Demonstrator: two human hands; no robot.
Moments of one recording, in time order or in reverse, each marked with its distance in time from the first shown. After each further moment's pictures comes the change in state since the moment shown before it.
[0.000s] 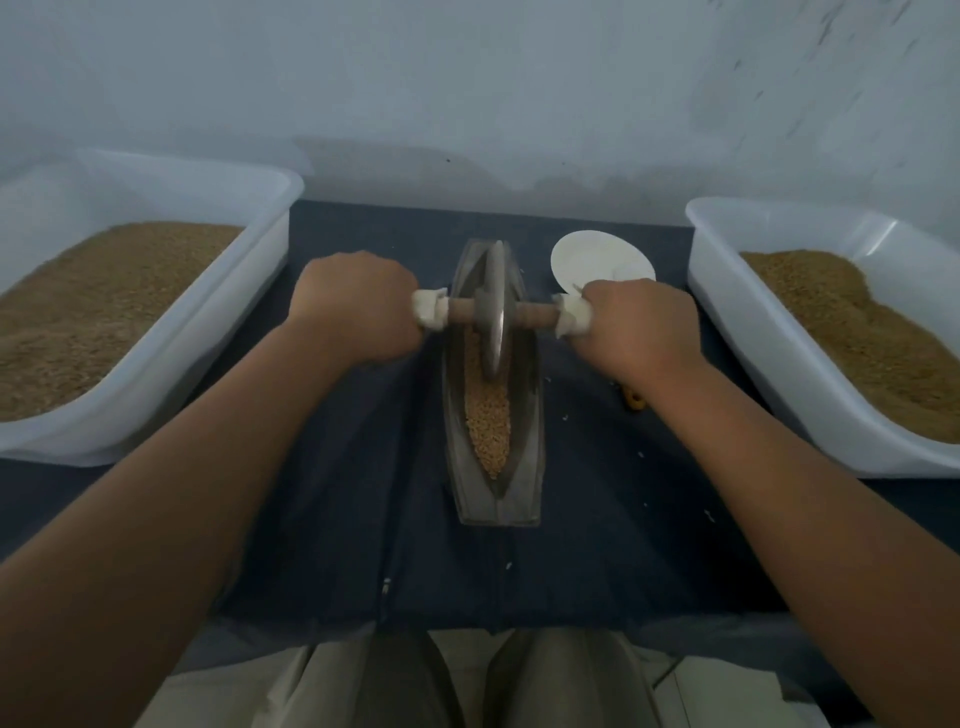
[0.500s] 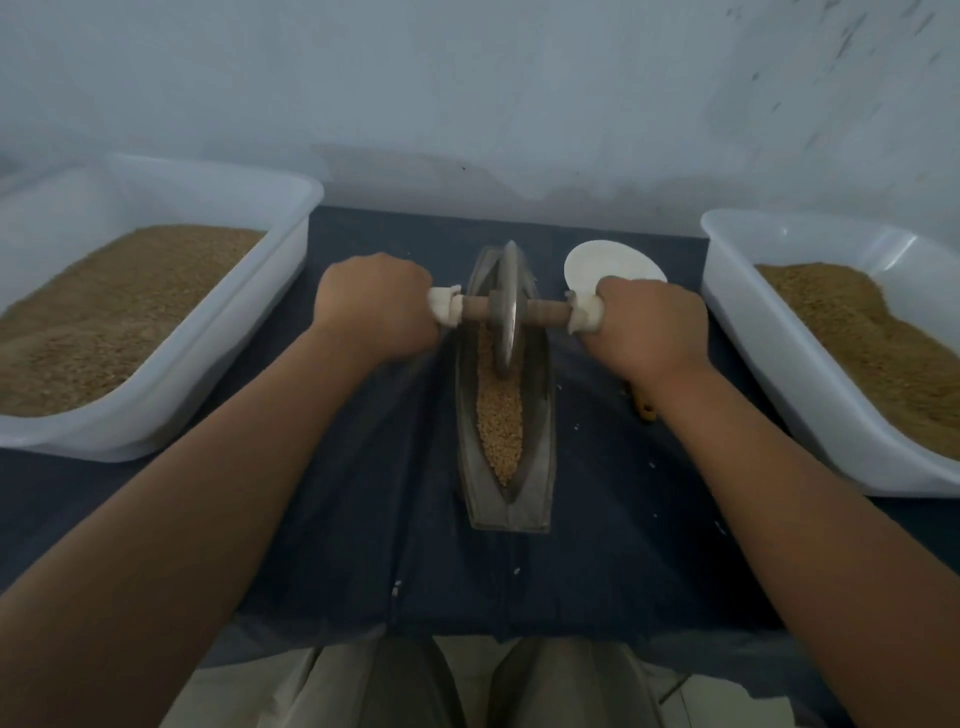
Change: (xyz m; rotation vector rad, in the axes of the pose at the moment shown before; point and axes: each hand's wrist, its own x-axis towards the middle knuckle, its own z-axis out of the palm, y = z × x) left_hand 0.006 0.001 0.003 -0.029 0.047 -0.043; right_hand 0.011 -0.002 0.003 0.034 0.041 0.013
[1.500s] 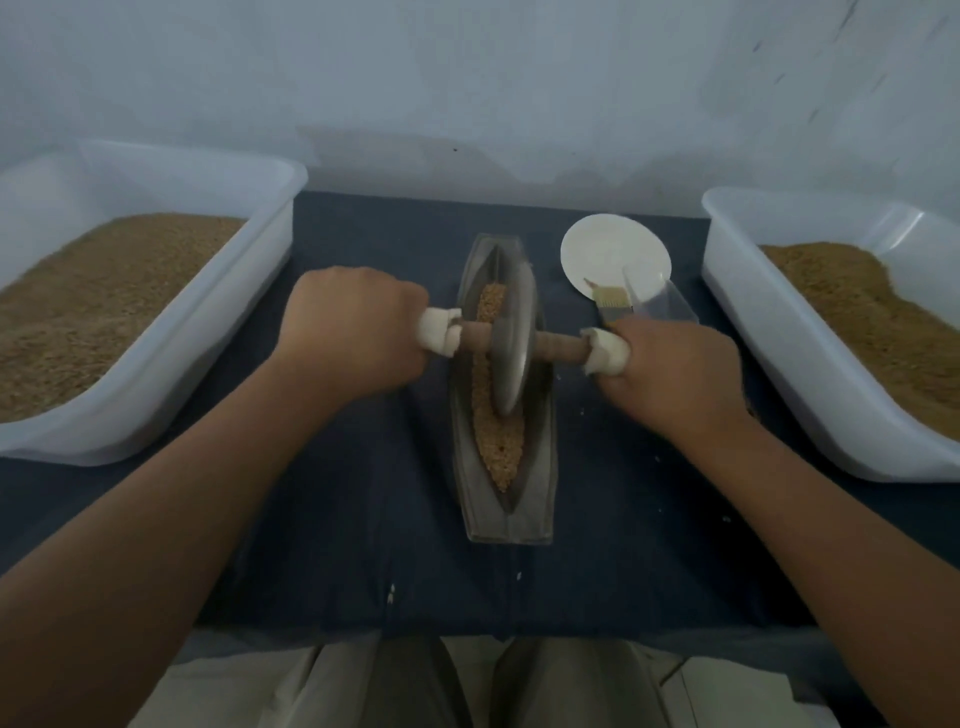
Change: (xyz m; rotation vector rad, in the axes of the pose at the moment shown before) left_hand -0.039 -0.006 0.006 0.128 0.194 0.179; right_hand -0.061 0.008 -0.005 0.041 0.044 -0.022
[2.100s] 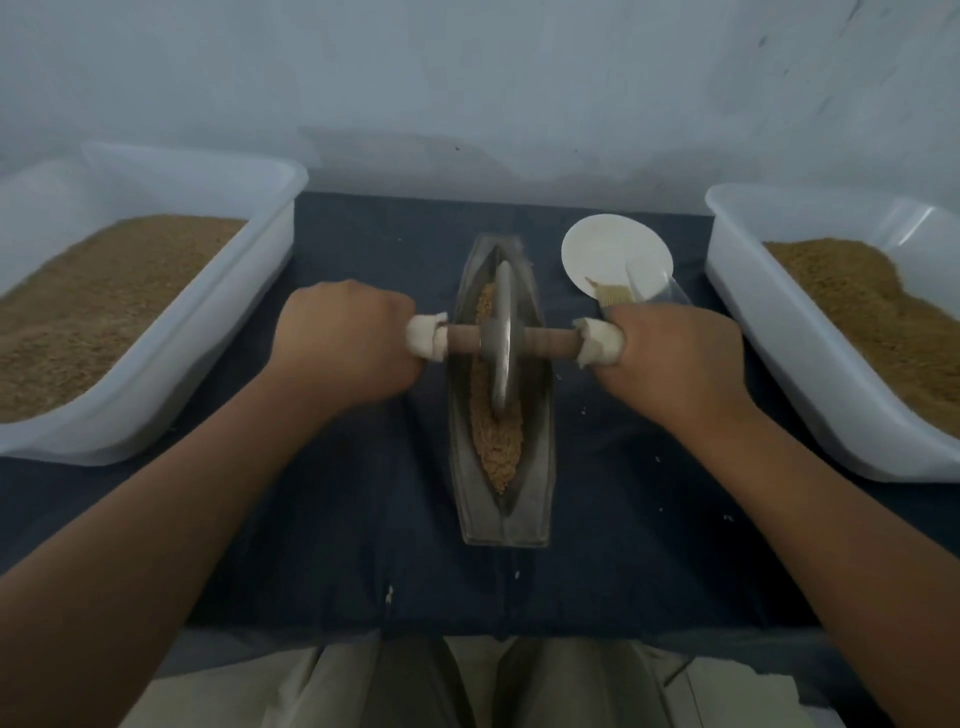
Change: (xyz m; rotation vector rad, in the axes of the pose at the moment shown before) left_hand -0.009 -0.004 0.016 -0.081 0.015 -0.073; right_hand 0.010 -0.003 -0.007 0.002 0.057 -0.037
